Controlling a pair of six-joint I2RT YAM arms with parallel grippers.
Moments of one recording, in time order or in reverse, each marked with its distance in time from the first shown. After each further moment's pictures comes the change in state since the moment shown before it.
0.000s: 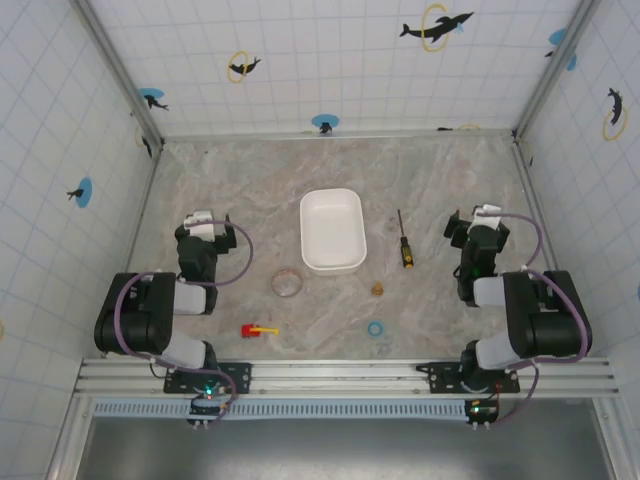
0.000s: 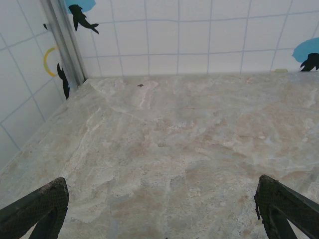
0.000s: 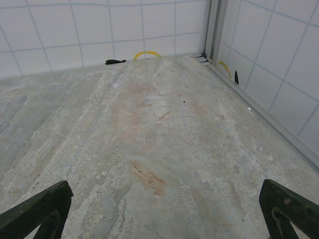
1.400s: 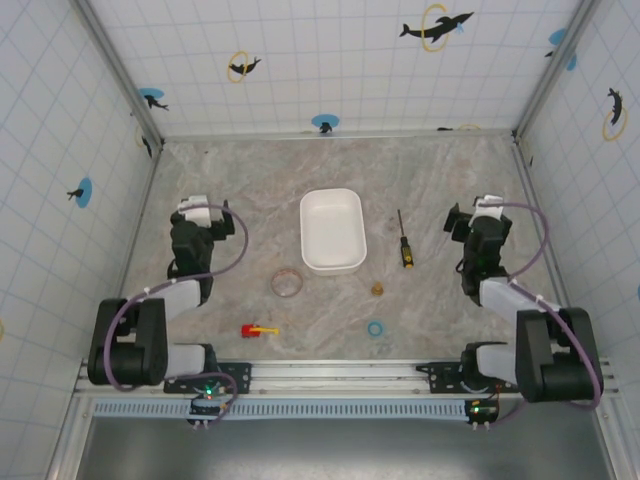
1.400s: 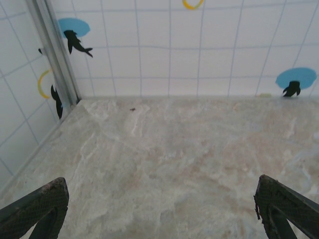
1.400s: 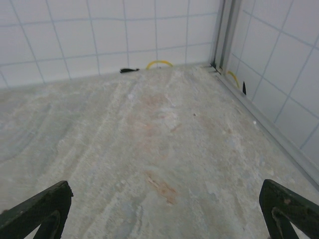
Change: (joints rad) left arm 0.000 -0.210 0.151 -0.344 0.039 -0.039; right arm 0.030 -0.257 0.105 -0.375 -0.037 0.008
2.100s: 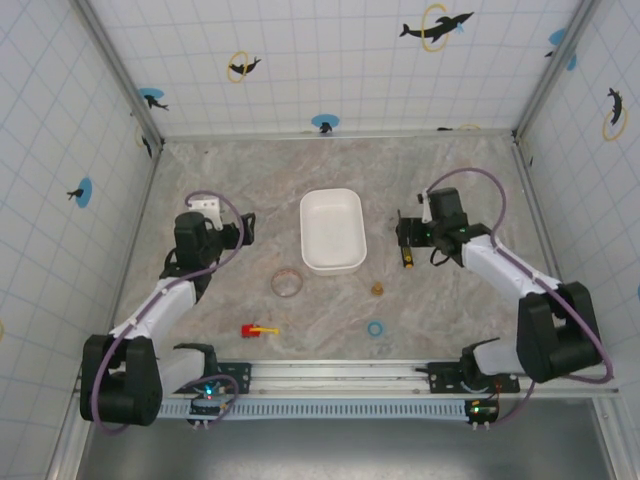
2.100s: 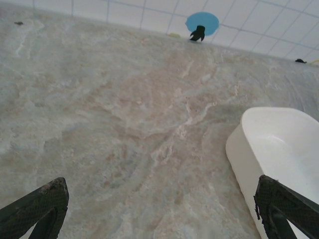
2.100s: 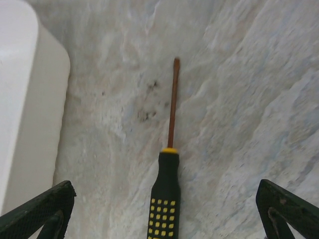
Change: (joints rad) left arm -0.070 -0.163 0.103 -0.555 0.291 -0.247; right arm 0.252 0.173 0.418 -0.865 -0.328 0.152
